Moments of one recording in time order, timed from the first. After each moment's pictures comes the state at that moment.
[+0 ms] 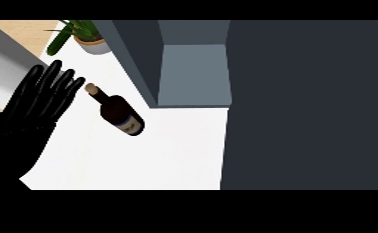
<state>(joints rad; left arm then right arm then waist) -0.03 0.25 0.05 -2.00 0.54 -0.33 0.10 0.09 -0.13 0.11 -2.26 -0.08 0.10 0.12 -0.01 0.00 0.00</state>
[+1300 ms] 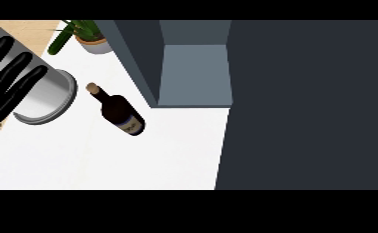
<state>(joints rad) -0.15 0.38 0.19 -2.17 0.88 -0.15 0.52 -0.34 -0.20 0.07 -2.49 -0.09 -0.09 0.83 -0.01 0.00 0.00</state>
